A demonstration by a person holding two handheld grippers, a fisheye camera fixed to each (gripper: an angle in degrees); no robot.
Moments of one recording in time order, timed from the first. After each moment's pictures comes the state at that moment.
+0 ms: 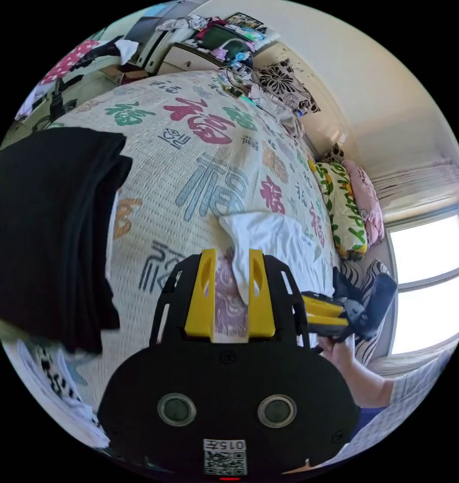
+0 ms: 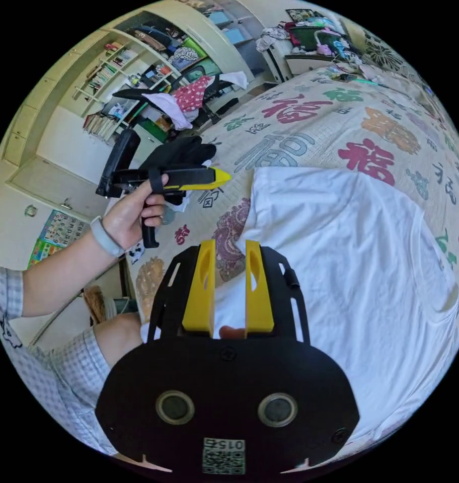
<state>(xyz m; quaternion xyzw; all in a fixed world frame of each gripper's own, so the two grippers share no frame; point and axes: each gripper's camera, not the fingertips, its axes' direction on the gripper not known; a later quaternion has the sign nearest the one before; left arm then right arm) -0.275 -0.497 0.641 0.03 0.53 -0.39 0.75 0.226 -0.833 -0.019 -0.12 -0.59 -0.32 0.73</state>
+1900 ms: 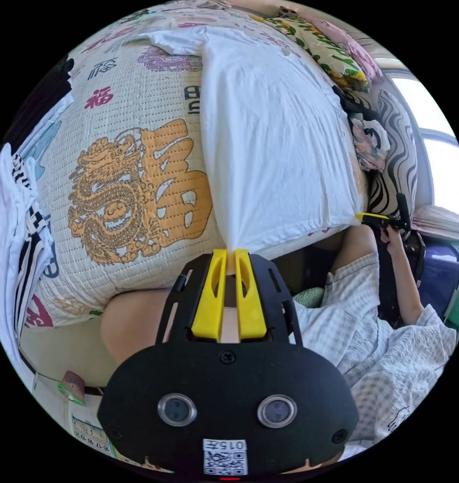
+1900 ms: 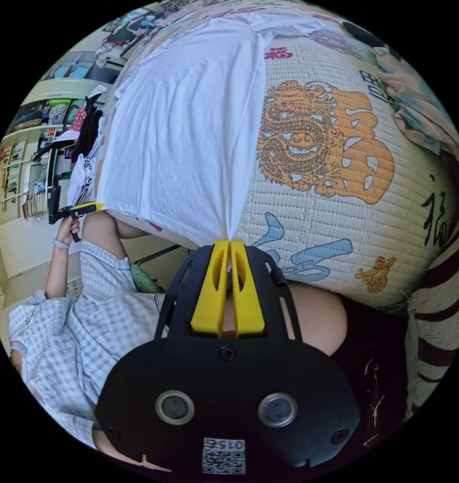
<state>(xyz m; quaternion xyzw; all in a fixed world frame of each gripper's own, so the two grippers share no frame) -0.050 -0.315 0.377 -0.13 0.52 -0.06 0.84 0.560 -0.438 0.009 -0.36 -0.49 -0.09 0.79</state>
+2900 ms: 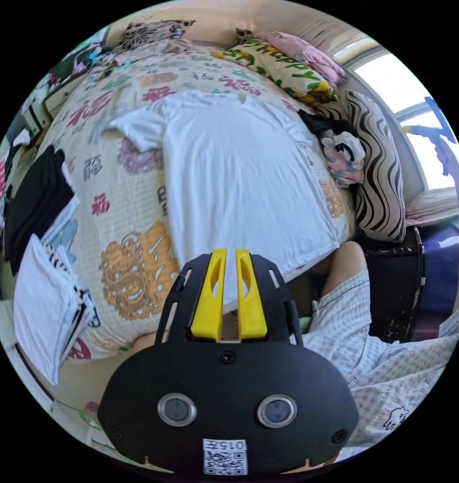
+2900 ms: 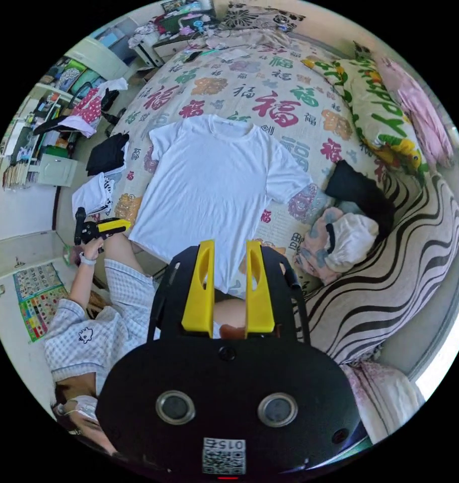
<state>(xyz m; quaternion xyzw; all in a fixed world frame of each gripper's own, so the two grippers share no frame) 0.071 -0.463 0.291 0.00 0.47 -0.03 0.88 0.650 -0.755 -0.194 -0.26 -0.35 -0.23 0.87</state>
